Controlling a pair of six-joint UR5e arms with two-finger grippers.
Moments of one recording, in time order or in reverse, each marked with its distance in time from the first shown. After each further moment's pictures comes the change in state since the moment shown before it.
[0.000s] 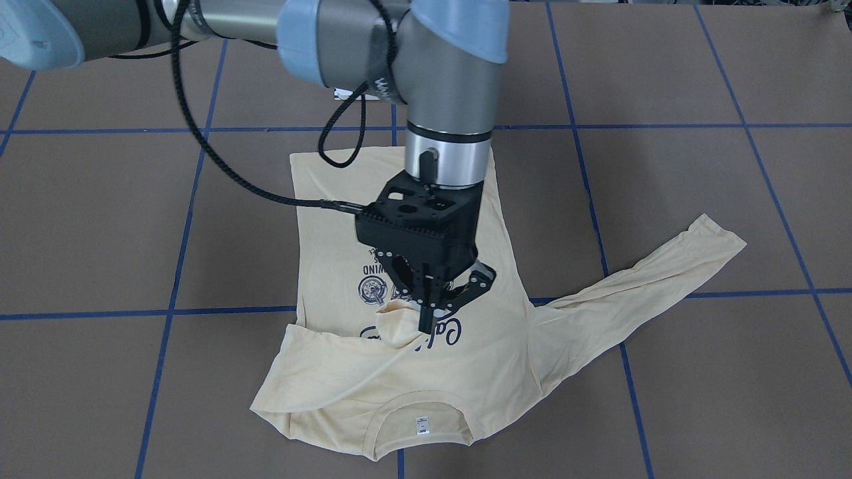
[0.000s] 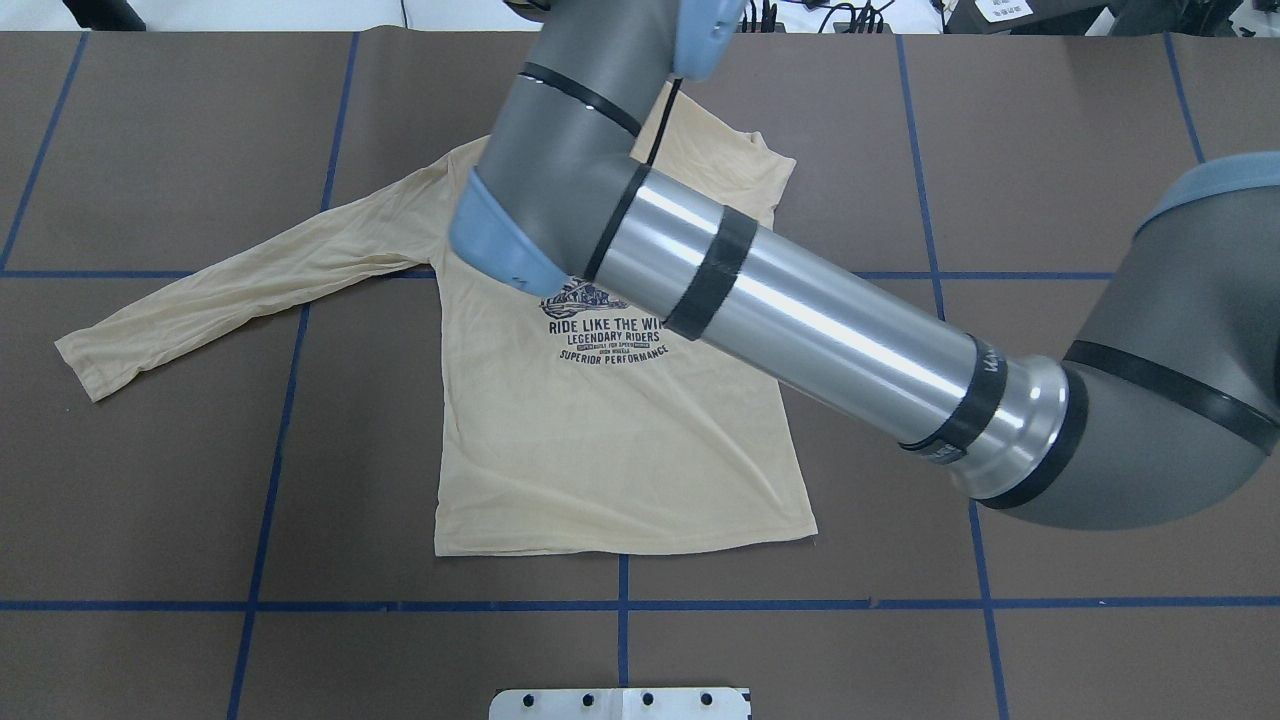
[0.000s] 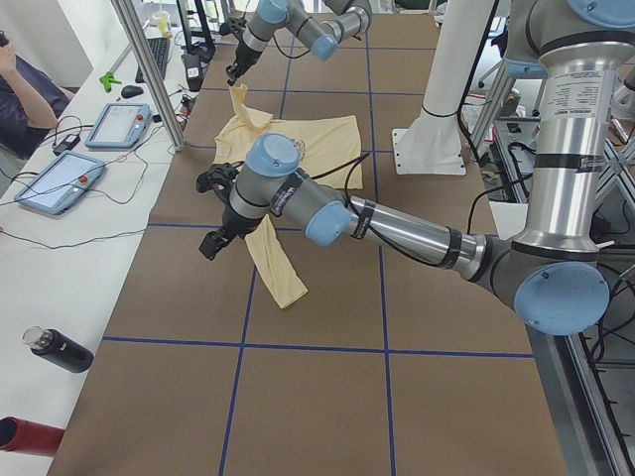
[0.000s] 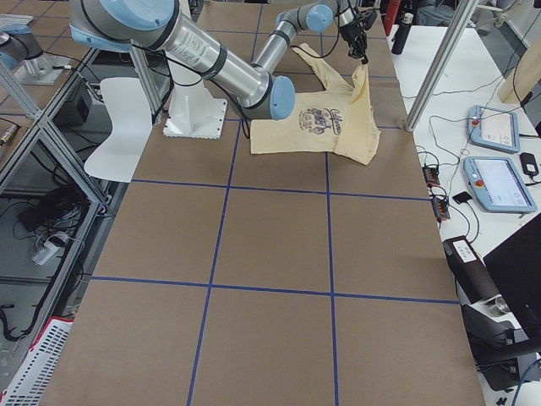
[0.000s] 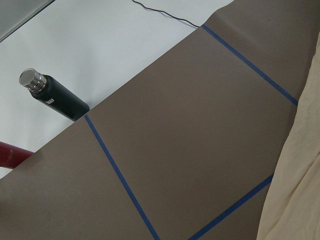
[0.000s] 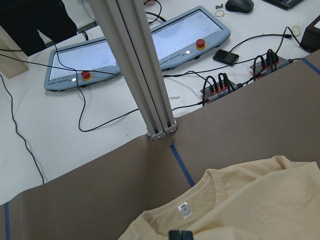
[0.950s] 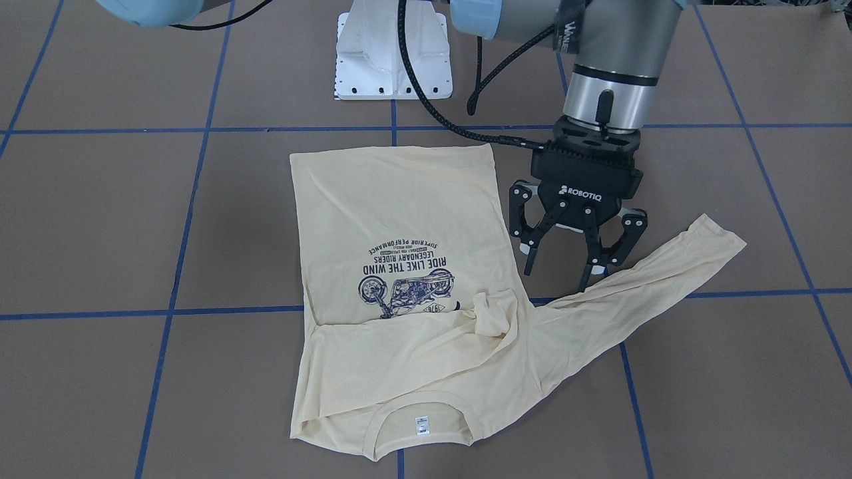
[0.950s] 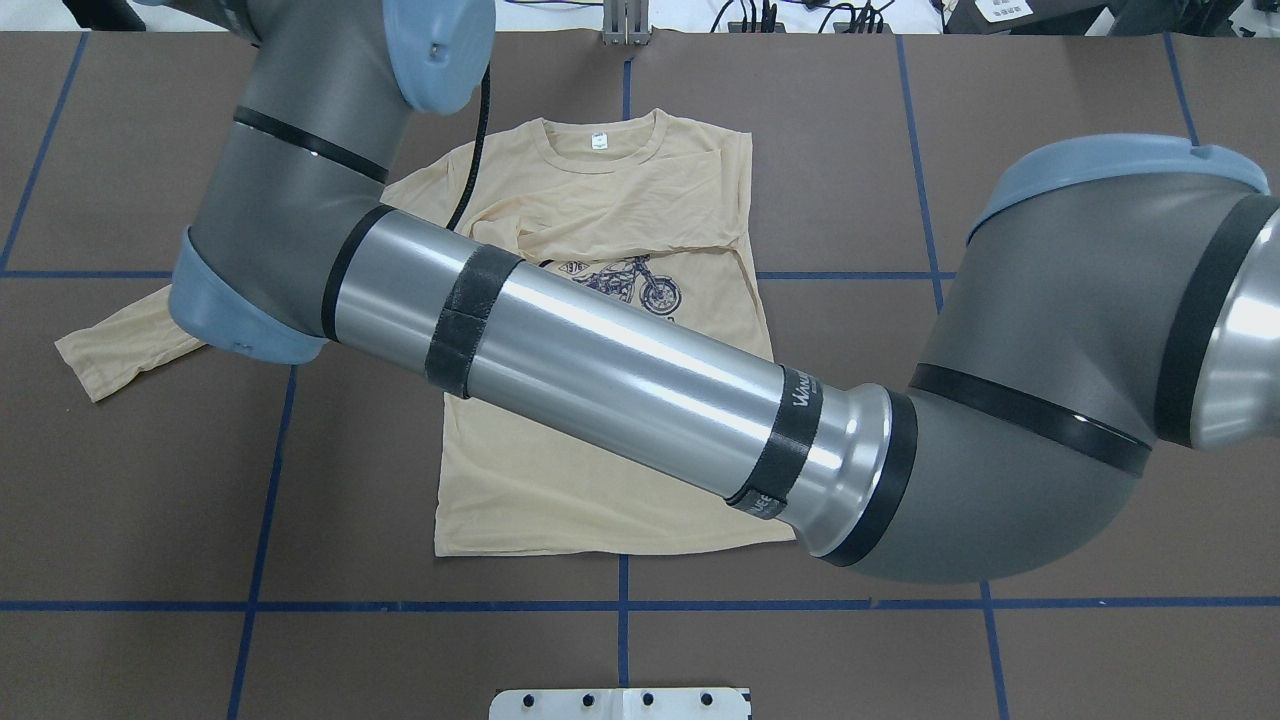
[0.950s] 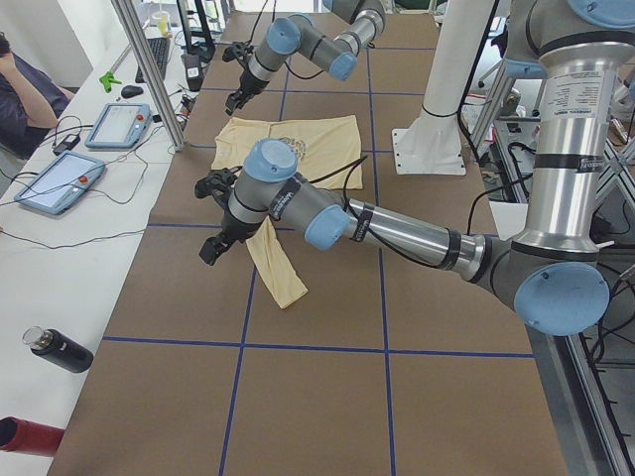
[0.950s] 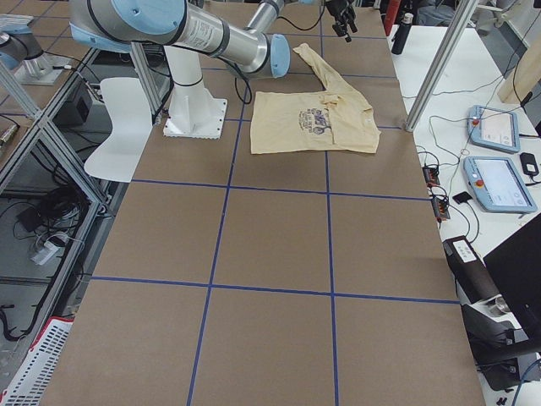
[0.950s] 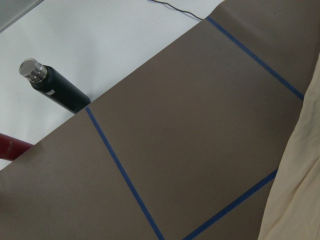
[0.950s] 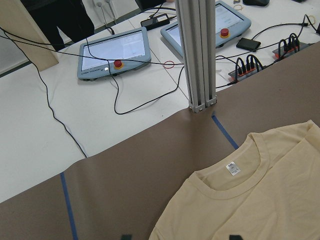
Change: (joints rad) left arm 0.000 0.000 0.010 0.000 -0.001 -0.001; right arm -0.109 0.260 -0.278 0.008 -0.107 0.097
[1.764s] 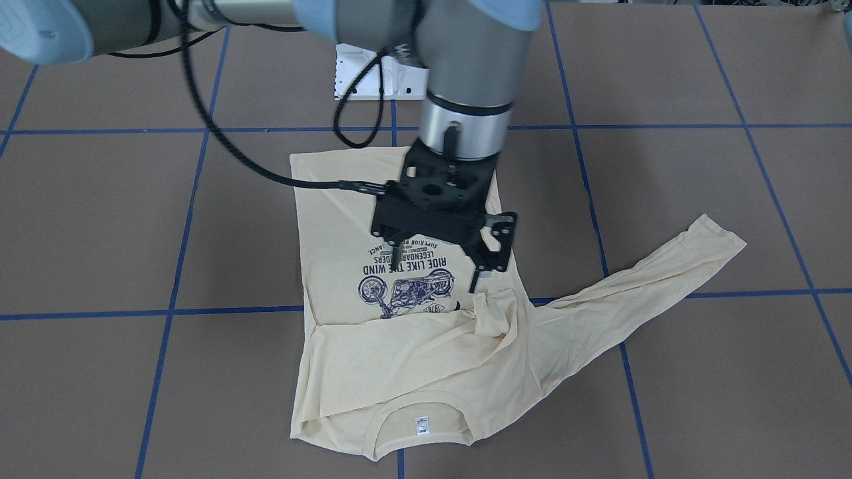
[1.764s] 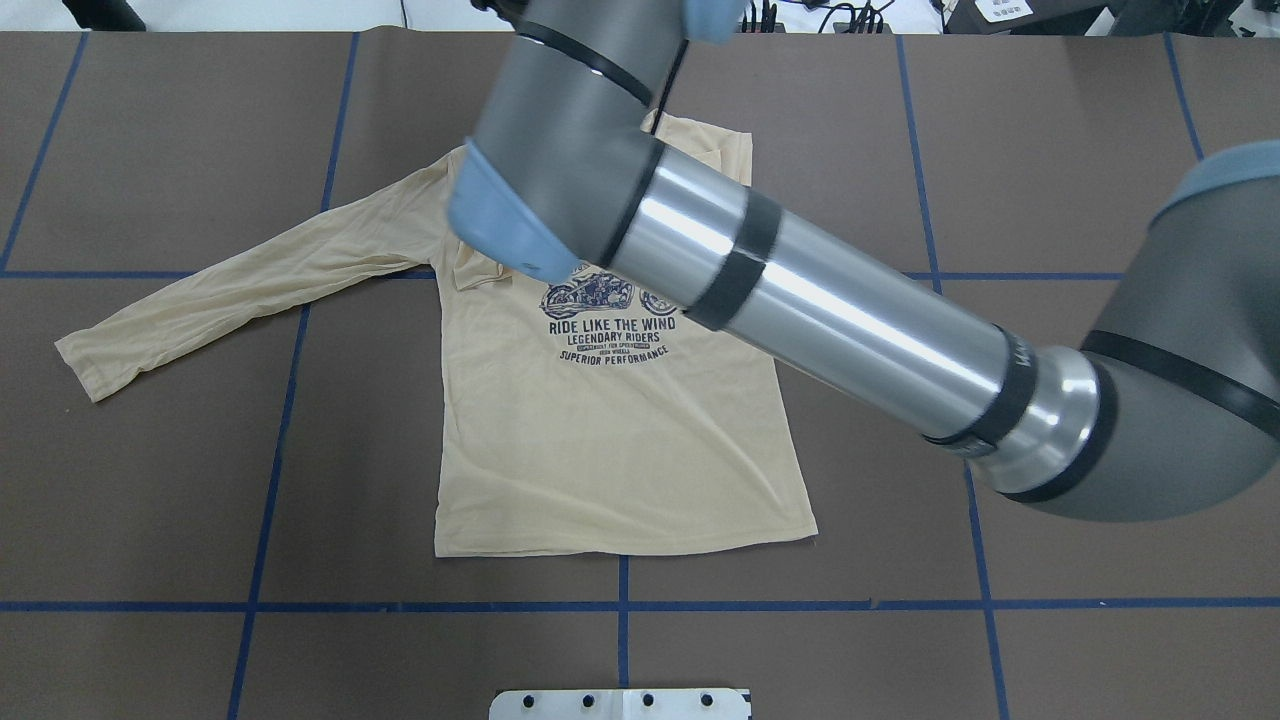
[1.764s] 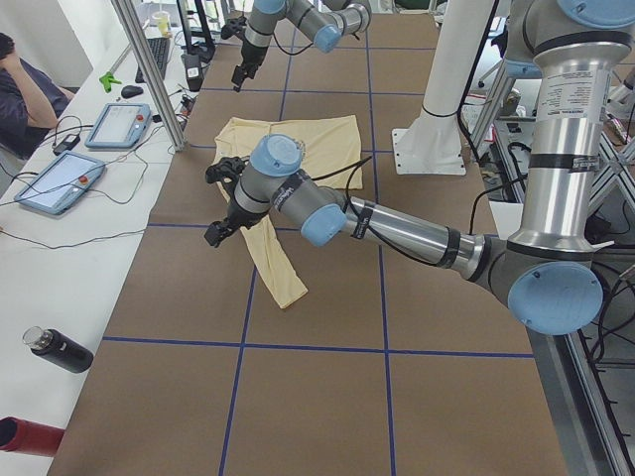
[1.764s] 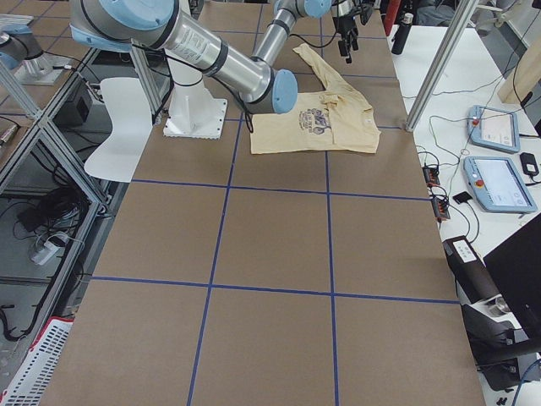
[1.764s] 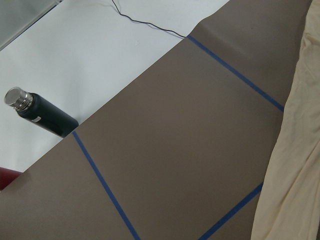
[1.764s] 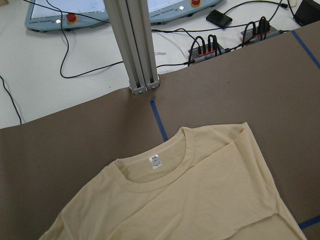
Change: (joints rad) left arm 0.089 0.015 -0.014 -0.114 -0.045 -0.029; right arm 0.169 -0.395 0.522 -0.186 0.337 -0.289
